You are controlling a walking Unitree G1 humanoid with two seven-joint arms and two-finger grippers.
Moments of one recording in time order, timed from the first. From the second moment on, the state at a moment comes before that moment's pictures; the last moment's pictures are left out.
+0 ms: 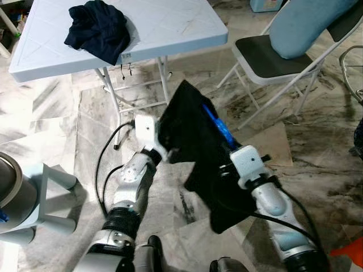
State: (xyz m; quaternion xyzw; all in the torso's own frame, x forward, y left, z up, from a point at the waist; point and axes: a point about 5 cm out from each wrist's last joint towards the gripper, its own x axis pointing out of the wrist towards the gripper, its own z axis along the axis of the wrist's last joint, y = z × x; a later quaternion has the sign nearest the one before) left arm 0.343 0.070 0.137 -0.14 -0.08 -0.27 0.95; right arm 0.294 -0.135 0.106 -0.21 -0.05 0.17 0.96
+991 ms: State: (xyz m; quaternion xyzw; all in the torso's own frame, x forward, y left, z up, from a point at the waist) left arm 0.342 0.065 0.124 -0.10 -0.05 -0.30 0.95; right arm 0.293 -0.124 0.117 -0.12 -0.03 0.19 0.97
